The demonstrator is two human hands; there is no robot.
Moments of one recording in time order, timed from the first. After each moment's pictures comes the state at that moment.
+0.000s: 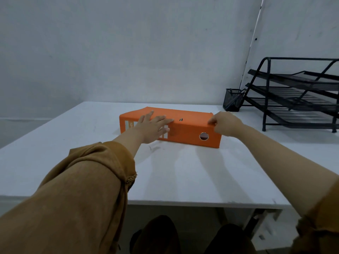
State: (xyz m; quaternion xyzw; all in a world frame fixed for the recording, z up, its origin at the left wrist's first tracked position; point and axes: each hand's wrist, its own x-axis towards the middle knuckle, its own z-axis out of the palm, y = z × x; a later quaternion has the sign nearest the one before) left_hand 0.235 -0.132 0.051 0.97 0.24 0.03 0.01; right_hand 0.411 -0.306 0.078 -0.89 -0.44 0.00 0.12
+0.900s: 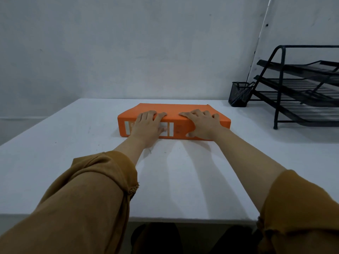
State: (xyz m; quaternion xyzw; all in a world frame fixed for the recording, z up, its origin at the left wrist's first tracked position) left_hand 0.260 -0.102 0.020 0.95 0.28 0.15 -0.06; right_hand 0.414 -0.231 0.042 -0.85 -0.52 -0.06 0.03
